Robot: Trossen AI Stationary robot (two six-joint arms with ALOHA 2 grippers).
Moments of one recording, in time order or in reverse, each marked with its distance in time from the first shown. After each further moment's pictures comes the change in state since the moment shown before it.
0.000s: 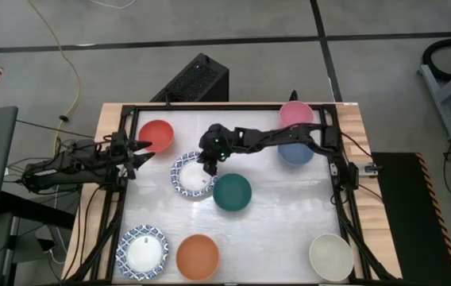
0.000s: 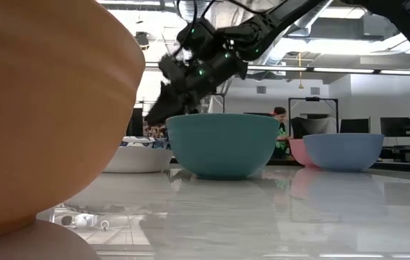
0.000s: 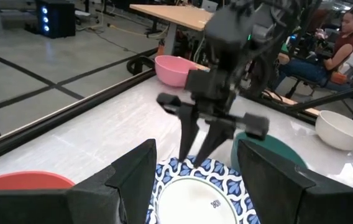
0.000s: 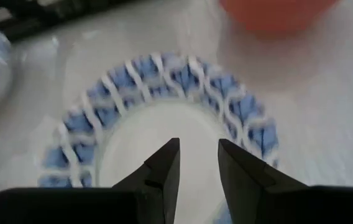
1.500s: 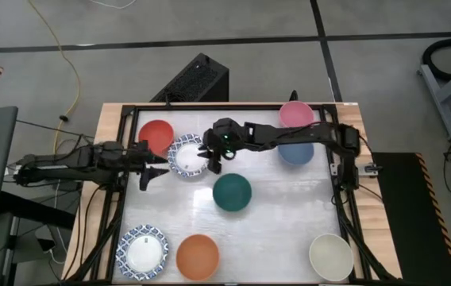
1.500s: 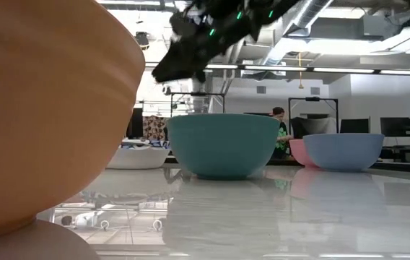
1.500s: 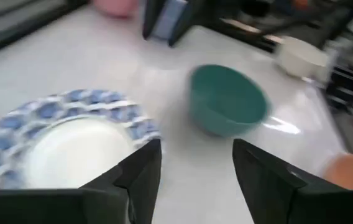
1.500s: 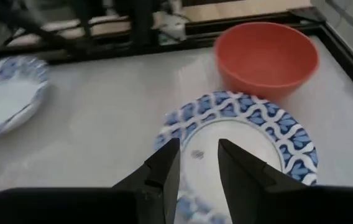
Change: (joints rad) left arm -0.022 0.324 -0.007 0.108 0.269 -0.038; right arm 0.060 -0.208 0.003 -0.099 0.108 -0.129
